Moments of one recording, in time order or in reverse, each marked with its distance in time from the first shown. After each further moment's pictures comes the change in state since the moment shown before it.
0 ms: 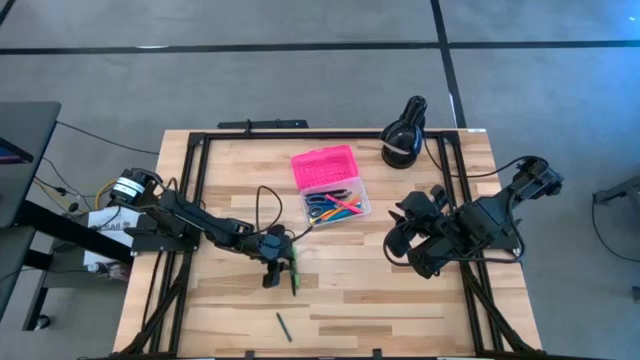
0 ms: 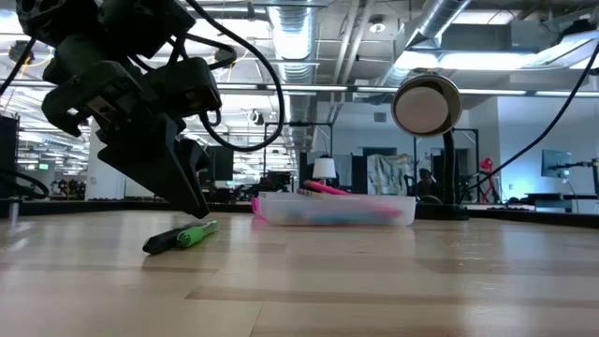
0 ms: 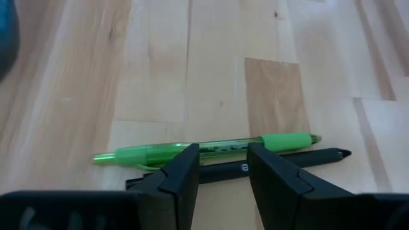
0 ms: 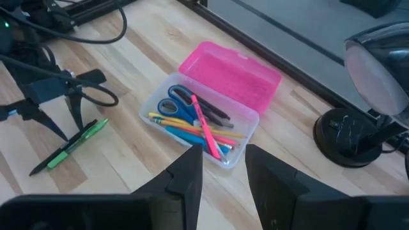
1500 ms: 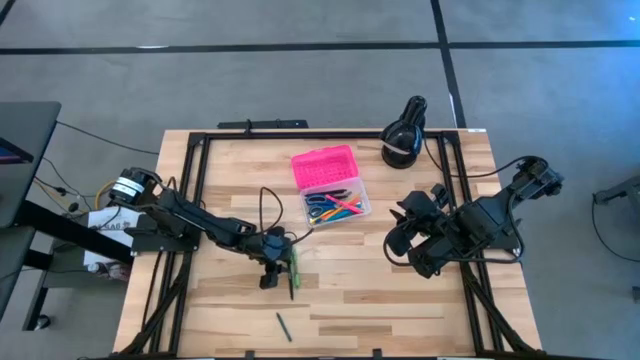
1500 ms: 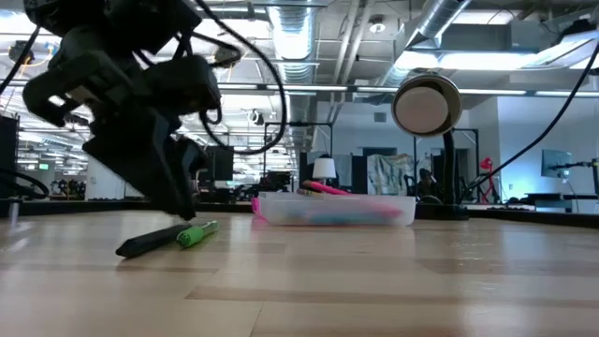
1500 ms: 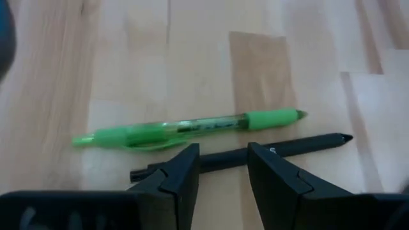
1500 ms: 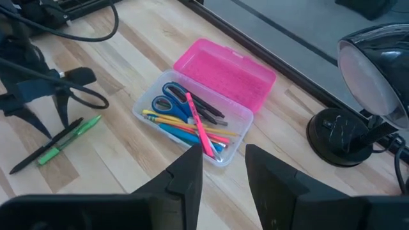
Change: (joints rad) left arm -0.002 -0.004 0.044 -0.126 0.070 0.014; right arm 0.000 0.000 0.000 -0.027 0.003 0.000
